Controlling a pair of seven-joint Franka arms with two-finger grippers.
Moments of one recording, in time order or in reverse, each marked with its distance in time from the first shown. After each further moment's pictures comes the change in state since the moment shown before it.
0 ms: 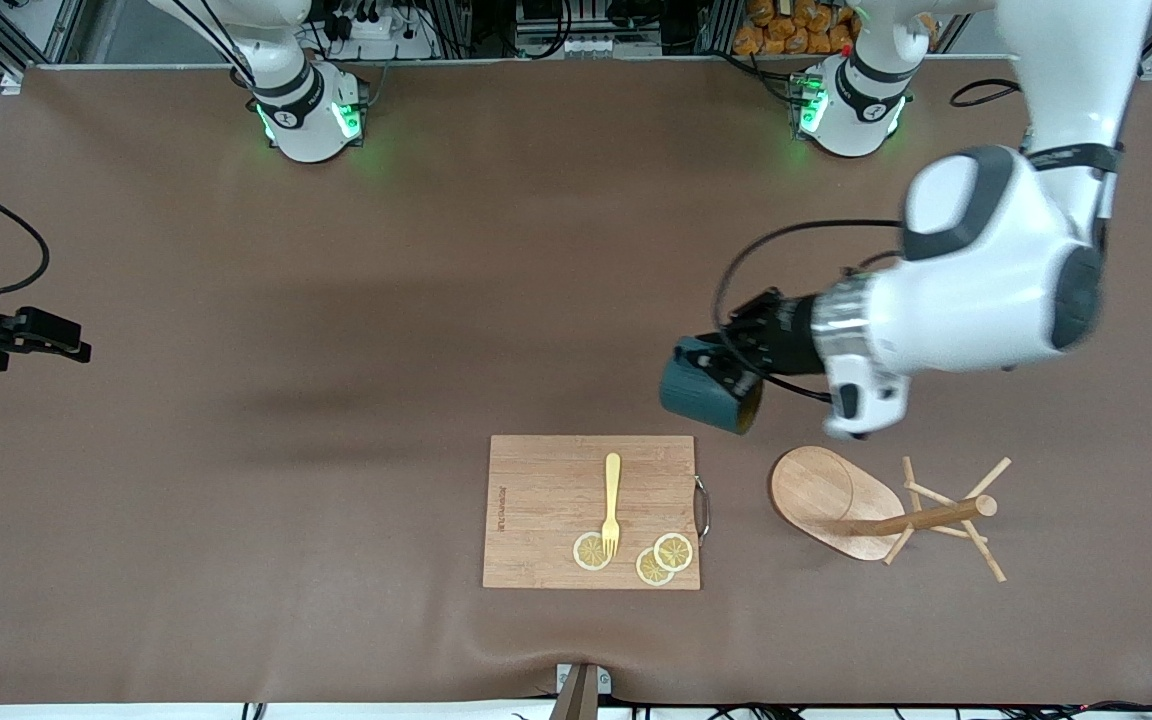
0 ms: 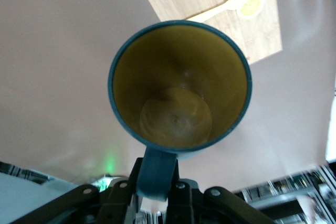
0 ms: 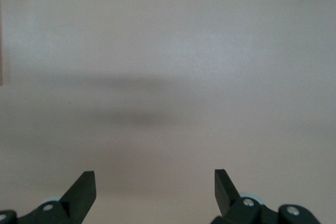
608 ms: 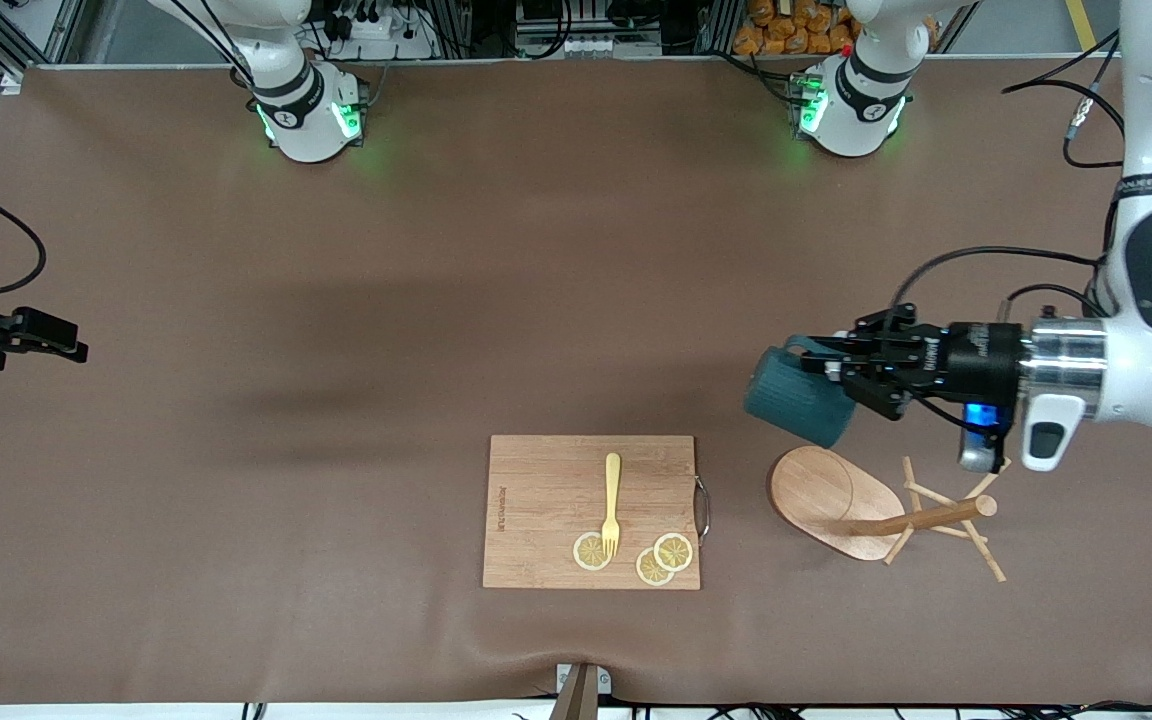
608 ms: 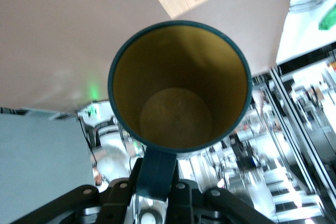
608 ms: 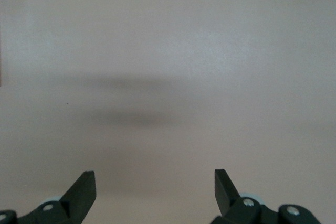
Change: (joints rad) left arm 0.275 0.038 0.006 -0.037 -0.434 -0.221 0.359; right arm -0.002 0.000 -0.005 0.000 0.000 0.000 0.000
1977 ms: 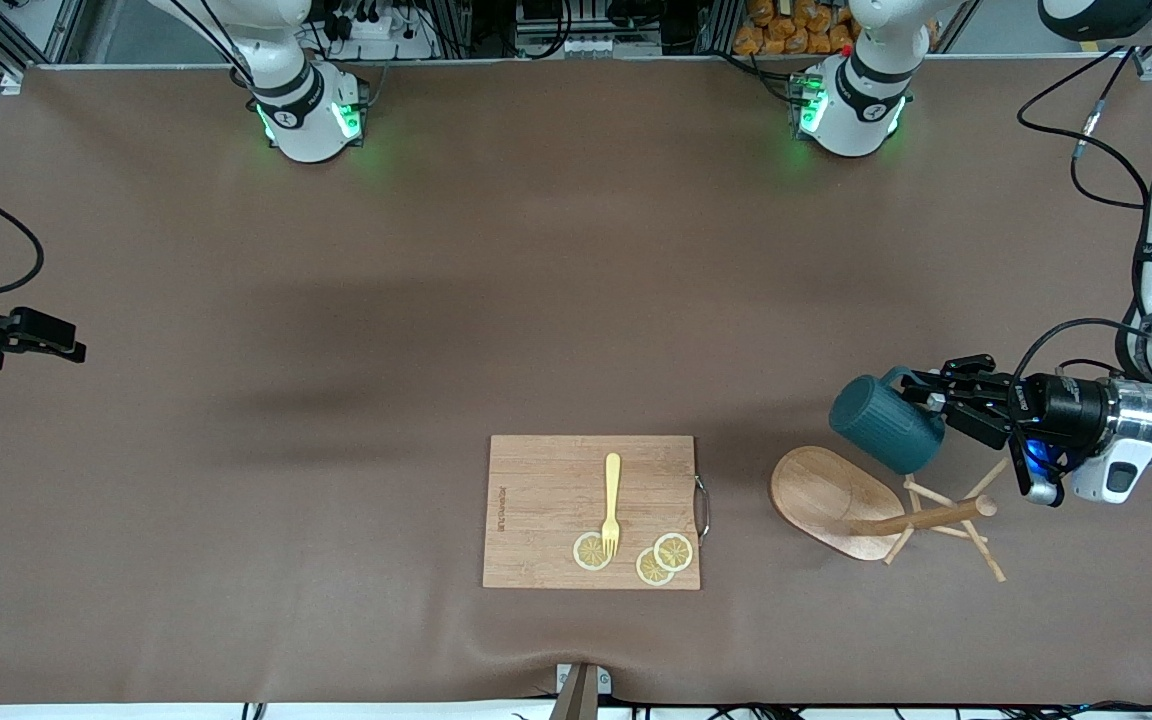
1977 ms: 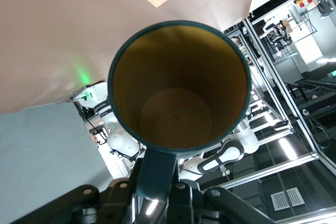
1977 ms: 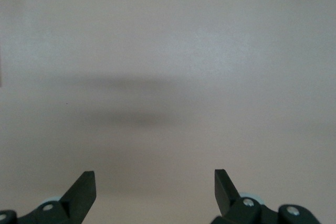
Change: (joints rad) left arm 0.111 0.178 0.123 -0.001 -0.125 -0.191 0.376; right arm -0.001 0.000 -0.002 0.000 0.000 0.000 0.000
